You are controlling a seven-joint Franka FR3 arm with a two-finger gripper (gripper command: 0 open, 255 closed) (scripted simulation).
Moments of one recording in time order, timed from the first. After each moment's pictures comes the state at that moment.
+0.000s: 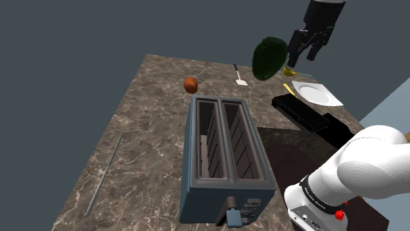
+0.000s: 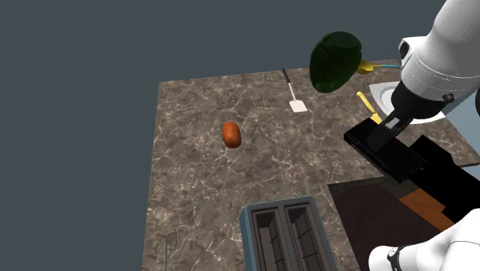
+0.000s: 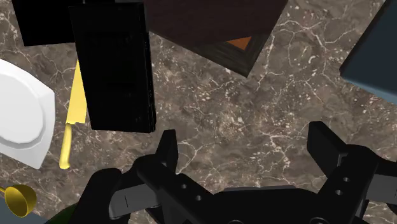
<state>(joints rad) 0.02 -0.75 0.00 -2.28 -0.12 1.45 0.12</state>
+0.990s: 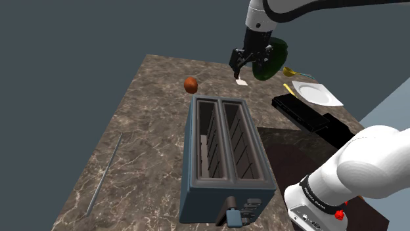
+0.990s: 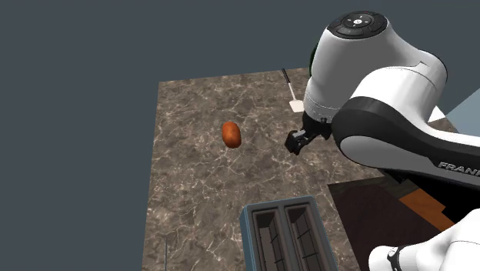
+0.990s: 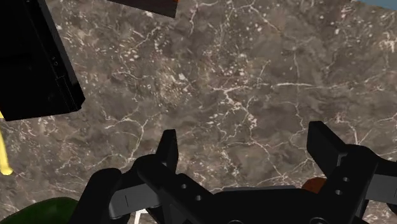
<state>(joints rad) 0.01 -0.42 0.14 -2.28 -0.05 1.82 0.44</state>
